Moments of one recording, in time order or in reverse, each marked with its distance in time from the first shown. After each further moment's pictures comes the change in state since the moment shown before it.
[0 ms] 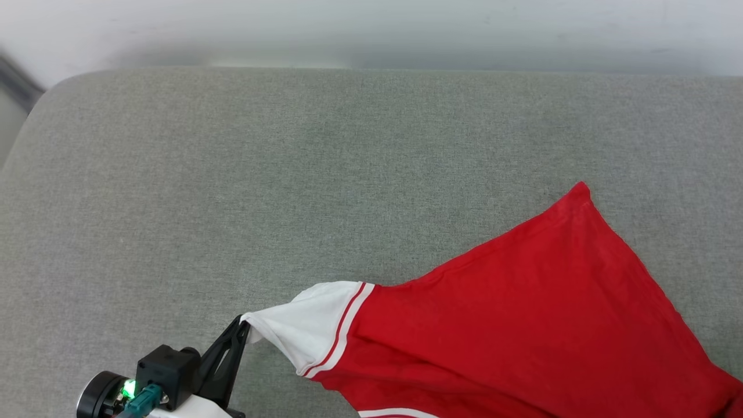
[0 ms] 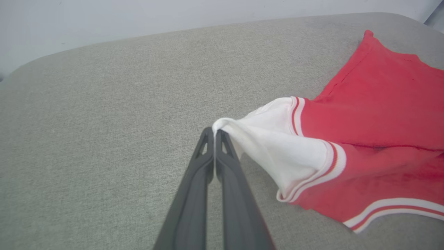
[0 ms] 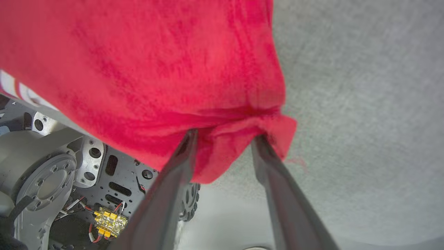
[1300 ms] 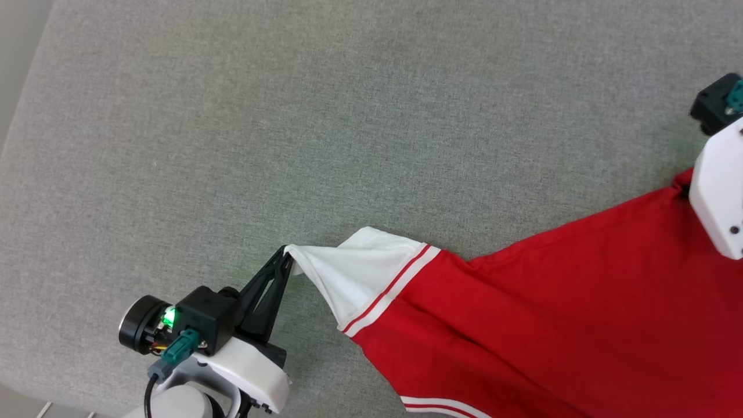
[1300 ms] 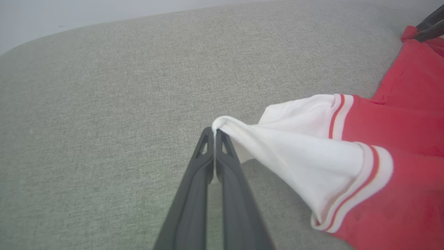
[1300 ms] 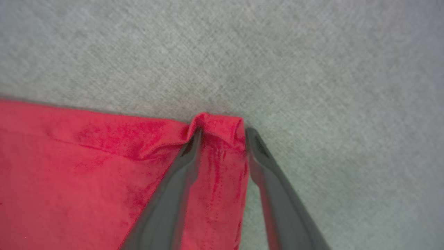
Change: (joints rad) left arm -0.202 -0.126 -0.017 0.068 0.094 -0.072 -0.004; right arm -0.880 0.198 0.309 0.196 -0.209 -0.002 0.280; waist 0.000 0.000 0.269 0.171
